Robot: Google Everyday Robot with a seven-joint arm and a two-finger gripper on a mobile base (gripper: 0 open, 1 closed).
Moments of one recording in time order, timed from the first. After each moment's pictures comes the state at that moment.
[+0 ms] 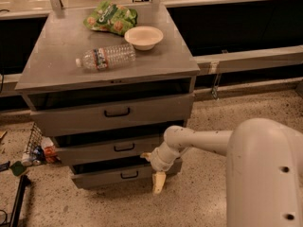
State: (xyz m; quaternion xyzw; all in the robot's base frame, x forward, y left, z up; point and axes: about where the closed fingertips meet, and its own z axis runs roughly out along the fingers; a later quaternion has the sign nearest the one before) arm 0.541 0.017 0.382 -0.78 0.56 0.22 0.17
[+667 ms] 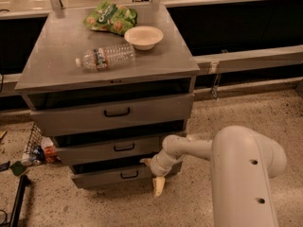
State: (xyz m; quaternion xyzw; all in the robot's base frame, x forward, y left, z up) arm 0.562 0.018 0.296 -0.80 0.53 0.20 0.19
